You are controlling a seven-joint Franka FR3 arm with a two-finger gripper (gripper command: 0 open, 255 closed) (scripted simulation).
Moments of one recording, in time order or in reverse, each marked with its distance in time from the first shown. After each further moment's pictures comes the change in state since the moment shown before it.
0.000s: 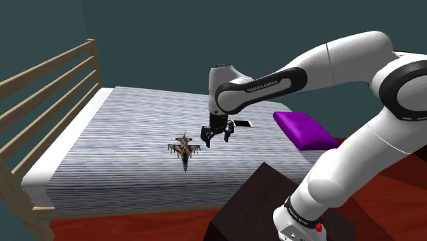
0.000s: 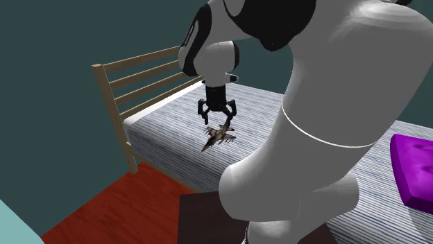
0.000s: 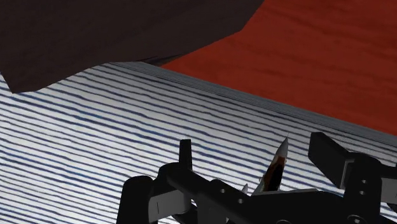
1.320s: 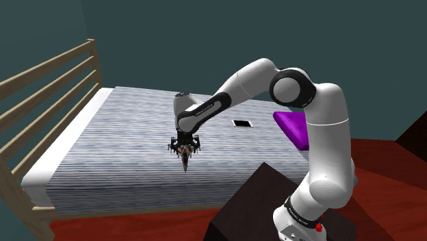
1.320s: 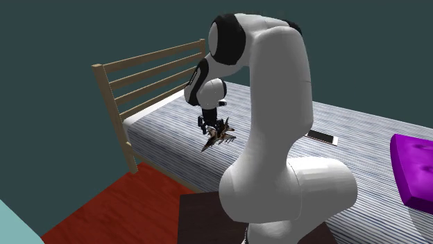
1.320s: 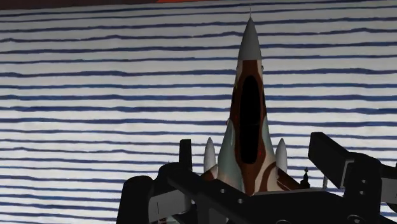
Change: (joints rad) arm 0.055 0.765 -0.069 0.516 -0.210 0.237 0.418
